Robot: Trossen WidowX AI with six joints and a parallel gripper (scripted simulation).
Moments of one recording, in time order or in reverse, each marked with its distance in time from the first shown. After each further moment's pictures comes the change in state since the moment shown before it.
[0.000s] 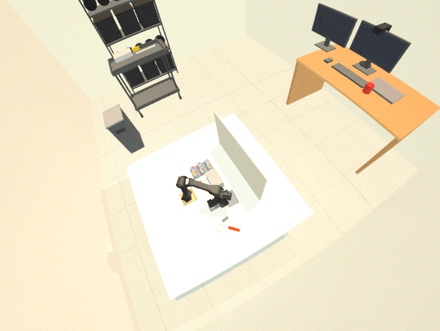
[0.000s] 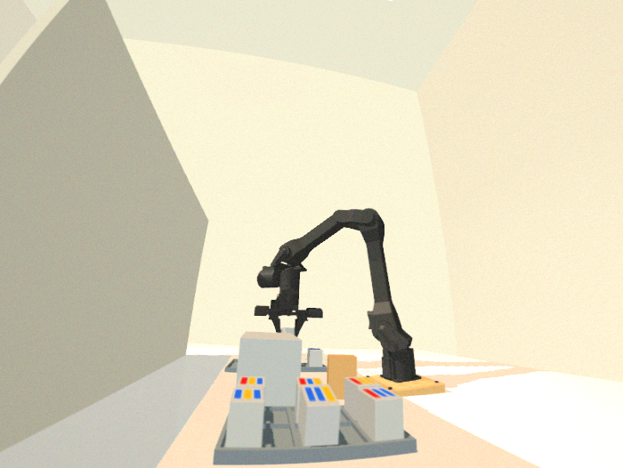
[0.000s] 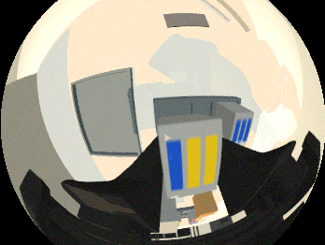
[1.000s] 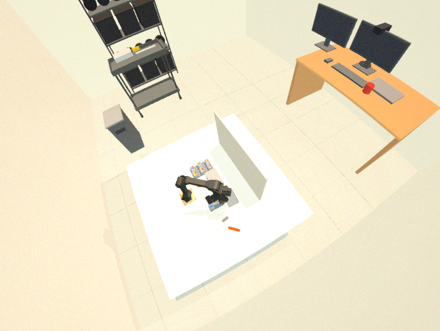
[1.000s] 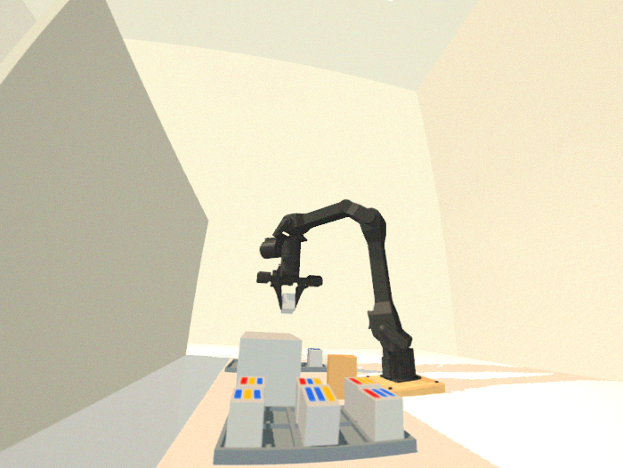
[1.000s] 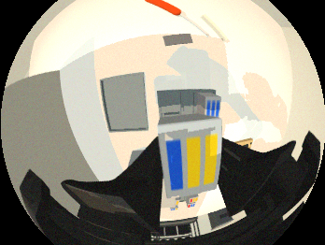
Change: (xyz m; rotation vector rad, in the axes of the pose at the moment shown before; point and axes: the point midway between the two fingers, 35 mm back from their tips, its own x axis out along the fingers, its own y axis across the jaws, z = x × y) arm -0.093 0.002 0.002 0.006 -0.006 0.006
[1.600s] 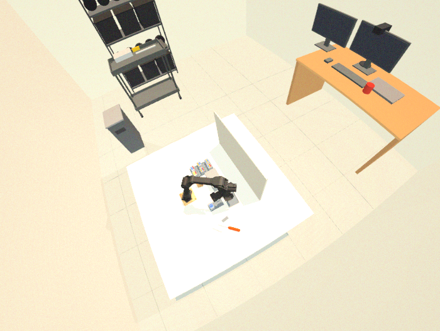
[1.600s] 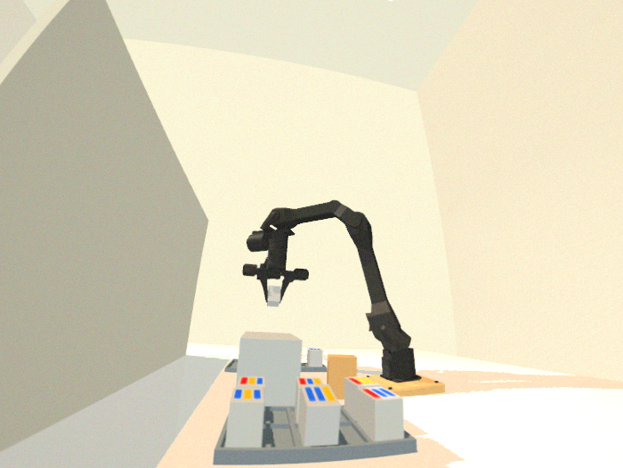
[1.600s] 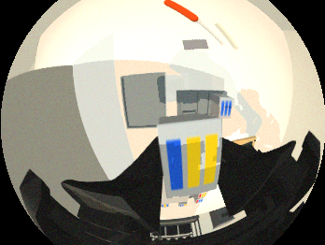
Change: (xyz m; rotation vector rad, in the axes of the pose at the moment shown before) arm -0.019 0.041 0.005 -0.007 -0.002 0.012
